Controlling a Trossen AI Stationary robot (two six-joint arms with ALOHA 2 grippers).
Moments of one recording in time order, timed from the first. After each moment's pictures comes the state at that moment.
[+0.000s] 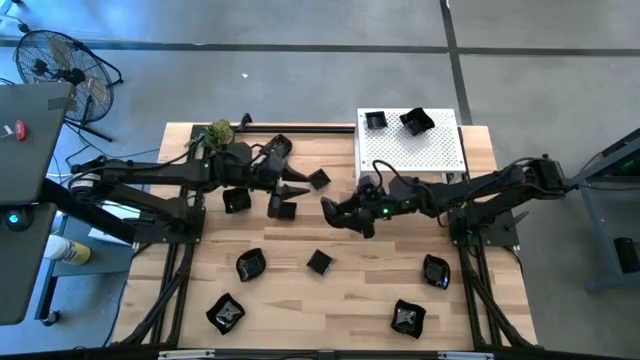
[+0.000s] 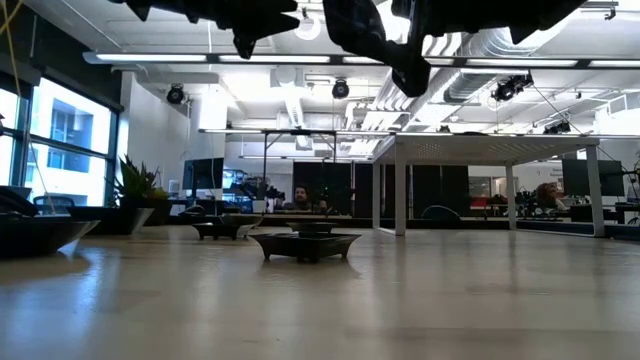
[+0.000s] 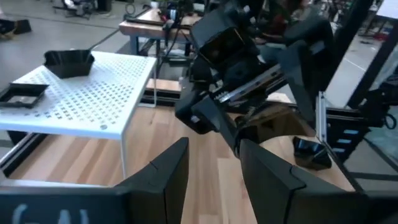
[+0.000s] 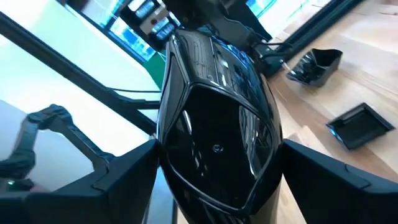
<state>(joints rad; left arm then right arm) 0.14 1.14 0.85 0.15 0.18 -0.08 0.06 1.36 0.74 0.51 -0.09 0.80</state>
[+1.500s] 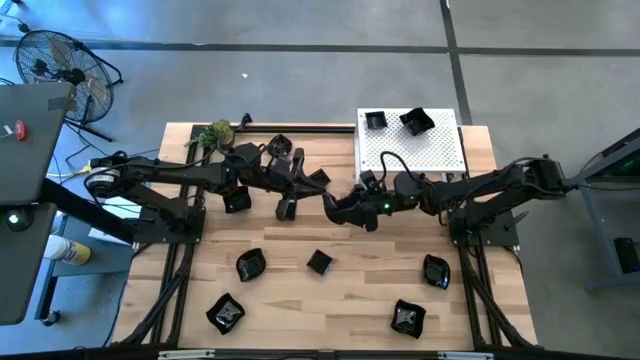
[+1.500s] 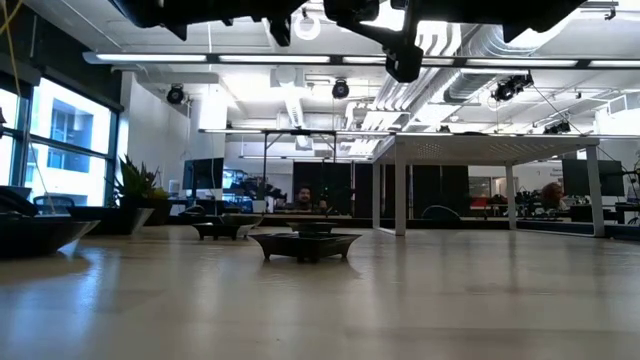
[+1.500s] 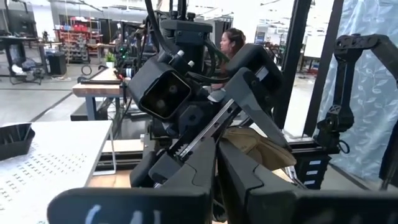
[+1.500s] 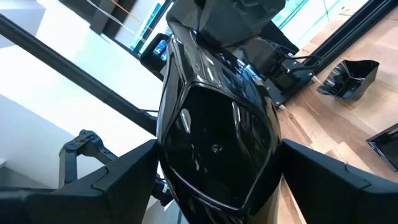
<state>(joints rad) 0.14 1.33 0.85 0.58 0.37 -0.06 0.03 1.36 0.74 0.63 -0.13 0.89</state>
